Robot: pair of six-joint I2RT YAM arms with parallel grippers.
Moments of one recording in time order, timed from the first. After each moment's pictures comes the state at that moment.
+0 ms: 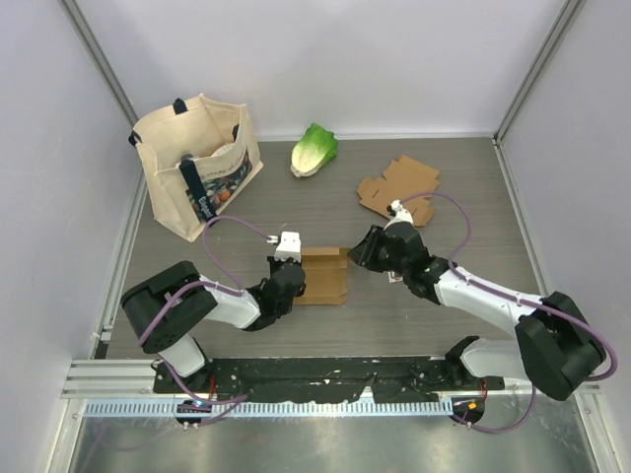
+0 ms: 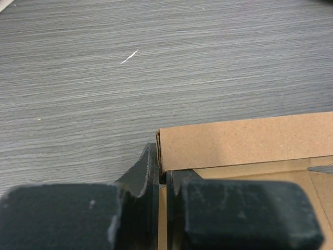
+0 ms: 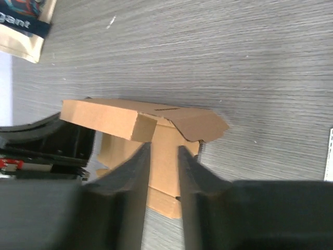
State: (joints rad) left arm -0.96 1.63 0.45 0.75 -0.81 -0.32; right arm 0.60 1.26 0.58 0.12 -0.04 0.81
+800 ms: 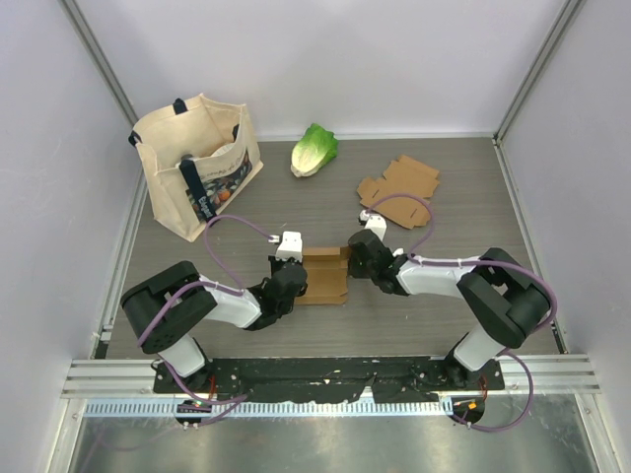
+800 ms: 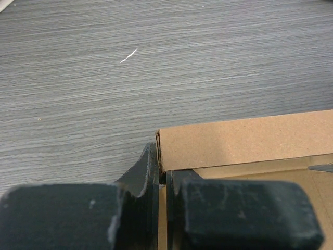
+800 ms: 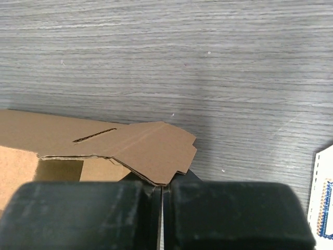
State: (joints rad) left arm -0.96 1.63 0.46 0.72 -0.82 -0.32; right arm 0.75 1.59 0.68 0.12 0.30 0.65
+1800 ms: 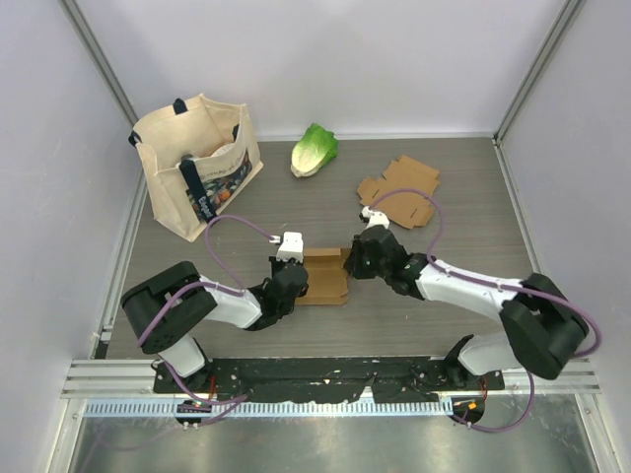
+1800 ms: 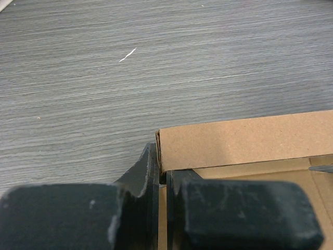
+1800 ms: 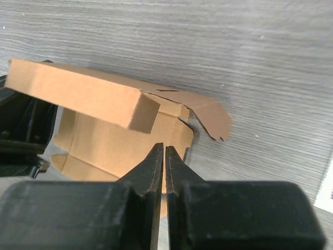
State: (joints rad) left arm -0.97 1.63 0.47 0.71 -0.83 -0.32; right arm 0.75 1.41 0.66 0.05 0.10 0.65
